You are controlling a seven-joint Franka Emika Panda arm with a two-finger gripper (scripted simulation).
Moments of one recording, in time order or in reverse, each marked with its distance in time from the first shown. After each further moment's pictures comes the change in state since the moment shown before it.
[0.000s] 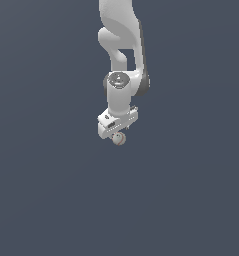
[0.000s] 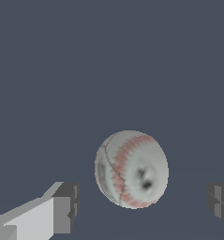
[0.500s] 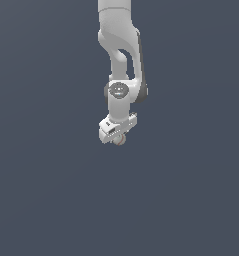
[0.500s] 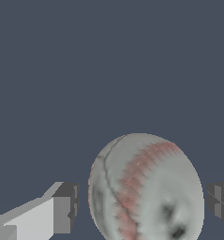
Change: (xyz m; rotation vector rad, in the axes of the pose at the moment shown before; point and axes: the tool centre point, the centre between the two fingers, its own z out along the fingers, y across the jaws) arm -0.001 -0.001 0.039 0.001 -0.001 -0.004
